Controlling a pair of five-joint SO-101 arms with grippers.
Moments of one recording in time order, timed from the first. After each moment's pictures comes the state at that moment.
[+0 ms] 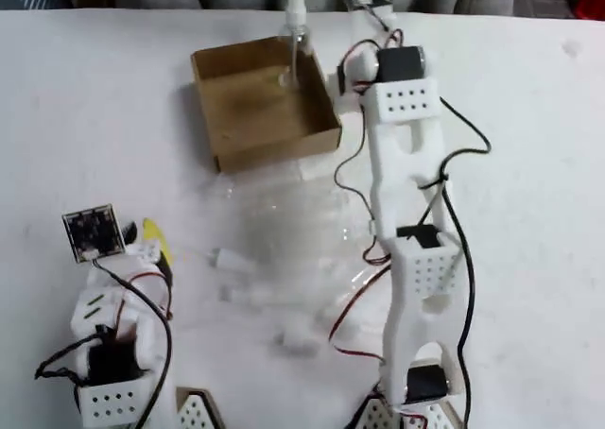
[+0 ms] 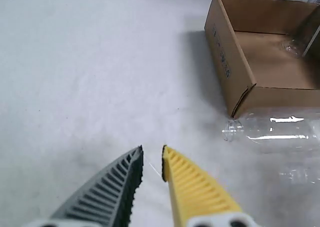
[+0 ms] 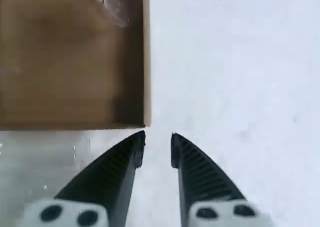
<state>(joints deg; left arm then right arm) -14.6 -104.0 97.1 48.4 9.1 -11.4 39.7 -60.2 89.8 7.2</state>
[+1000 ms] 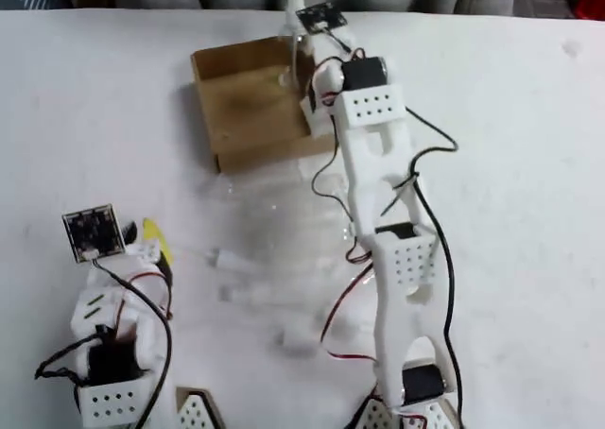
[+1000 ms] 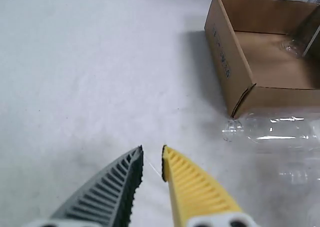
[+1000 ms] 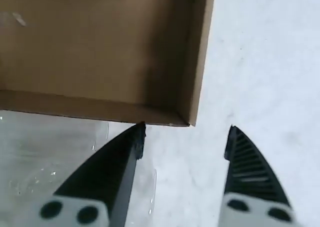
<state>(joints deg) -14.6 -104.0 97.1 48.4 9.1 -16.2 47.4 -60.7 89.0 10.3</state>
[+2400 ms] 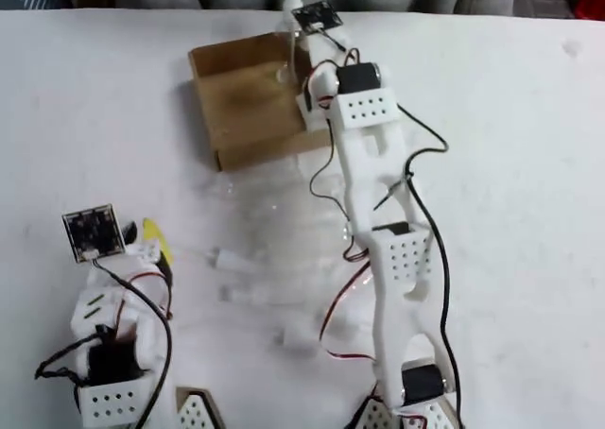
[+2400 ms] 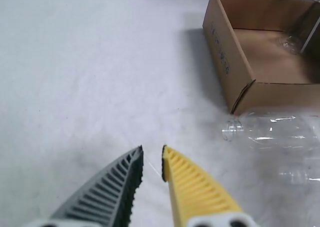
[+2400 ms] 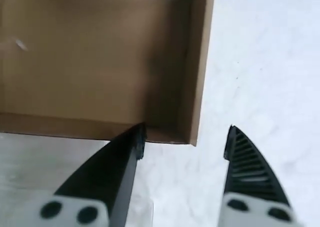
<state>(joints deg) -14.6 -104.0 97.1 48.4 9.1 -16.4 50.8 -62.2 82.0 10.3</state>
